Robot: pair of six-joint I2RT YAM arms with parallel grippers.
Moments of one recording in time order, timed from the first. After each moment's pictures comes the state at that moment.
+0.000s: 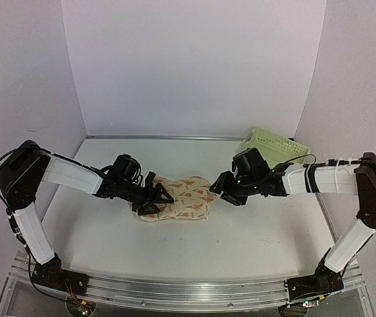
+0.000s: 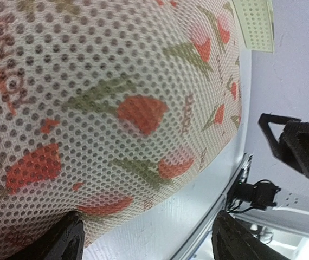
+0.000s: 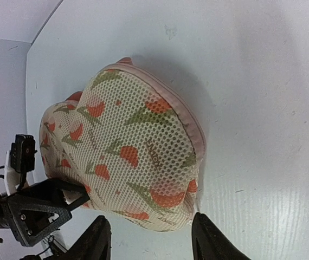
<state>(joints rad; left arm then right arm) -0.65 1.76 0.87 0.10 0.60 -0.89 0.75 1.64 0.94 -0.09 -0.09 1.07</state>
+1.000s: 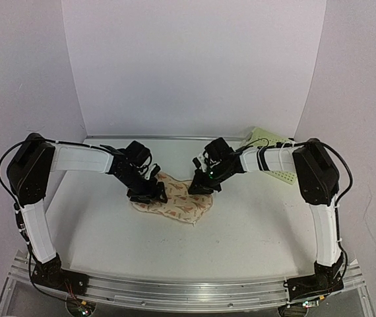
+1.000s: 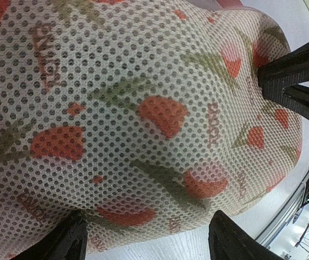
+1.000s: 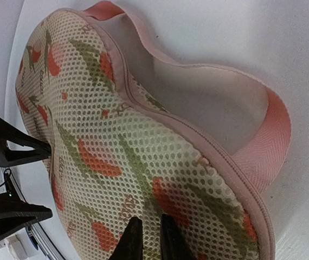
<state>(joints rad) -0.65 1.87 1.24 -0.50 0.36 -0.44 0.68 2.16 1.54 -0.36 -0.45 0.53</state>
